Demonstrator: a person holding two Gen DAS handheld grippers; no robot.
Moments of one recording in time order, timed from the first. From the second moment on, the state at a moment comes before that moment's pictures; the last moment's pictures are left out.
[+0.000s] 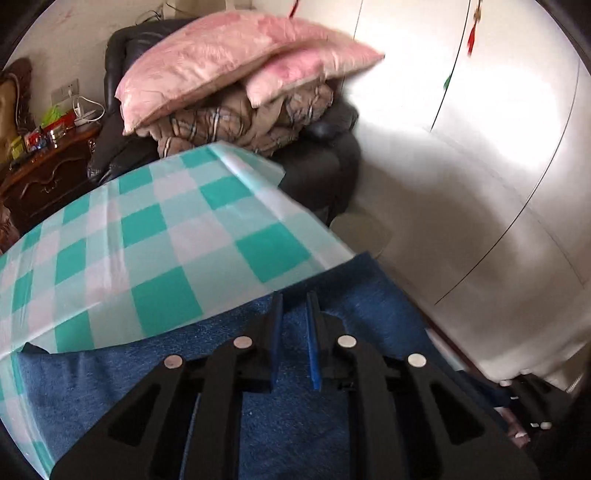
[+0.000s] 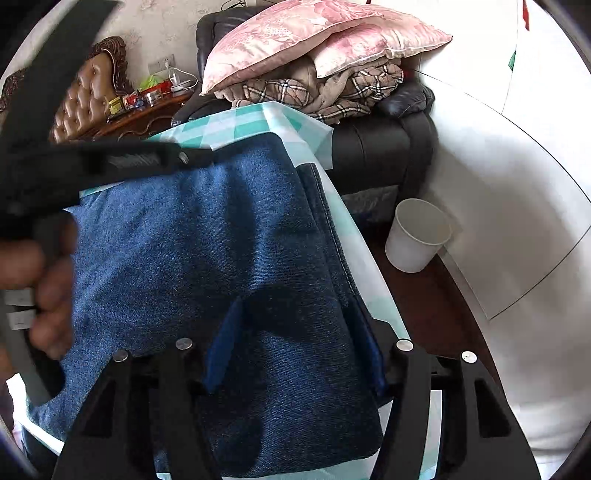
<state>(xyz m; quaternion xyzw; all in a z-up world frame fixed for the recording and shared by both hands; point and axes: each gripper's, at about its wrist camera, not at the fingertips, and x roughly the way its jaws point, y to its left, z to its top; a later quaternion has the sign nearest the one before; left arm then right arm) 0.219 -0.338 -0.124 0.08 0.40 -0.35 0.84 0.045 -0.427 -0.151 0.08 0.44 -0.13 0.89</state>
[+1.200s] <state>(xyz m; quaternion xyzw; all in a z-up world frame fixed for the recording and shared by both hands) 0.213 -0.149 -0.120 0.01 0.40 -0.26 0.88 0.109 -0.435 -0.109 0.05 0.41 -0.12 0.90</state>
